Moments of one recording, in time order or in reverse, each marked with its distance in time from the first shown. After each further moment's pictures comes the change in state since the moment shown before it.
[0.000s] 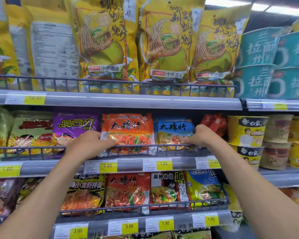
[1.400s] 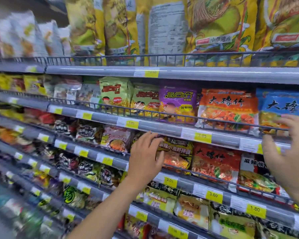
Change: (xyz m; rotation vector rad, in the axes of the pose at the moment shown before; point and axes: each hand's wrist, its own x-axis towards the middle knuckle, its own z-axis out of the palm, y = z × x) left_hand -0.140 -0.152 0.033 0.289 0.459 0.253; right_hand -0.125 -0.034 0.106 0.319 0.652 -0.640
